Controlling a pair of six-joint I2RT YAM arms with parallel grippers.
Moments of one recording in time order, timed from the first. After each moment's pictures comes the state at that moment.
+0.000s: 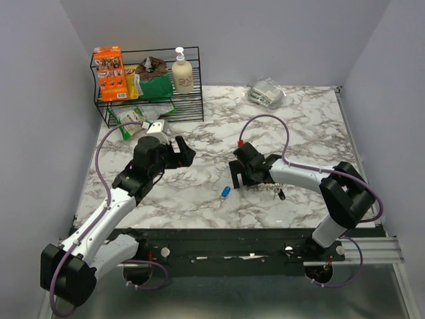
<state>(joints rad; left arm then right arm) -0.42 0.95 0.71 -0.16 0.04 -0.49 0.76 1.64 0.94 -0.40 0.23 0.45</state>
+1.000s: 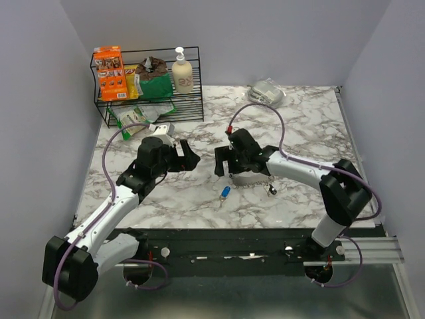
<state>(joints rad) -0.42 0.99 0.67 -0.13 0.14 -0.49 0.76 1.71 1.09 -0.27 0.00 0.45</state>
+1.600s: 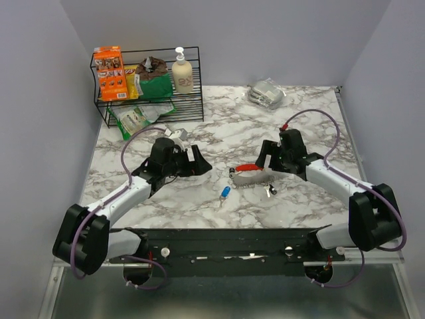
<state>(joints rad) -0.43 1.20 0.62 0.03 0.34 -0.60 0.38 1.39 0.78 -0.23 -0.03 0.48</state>
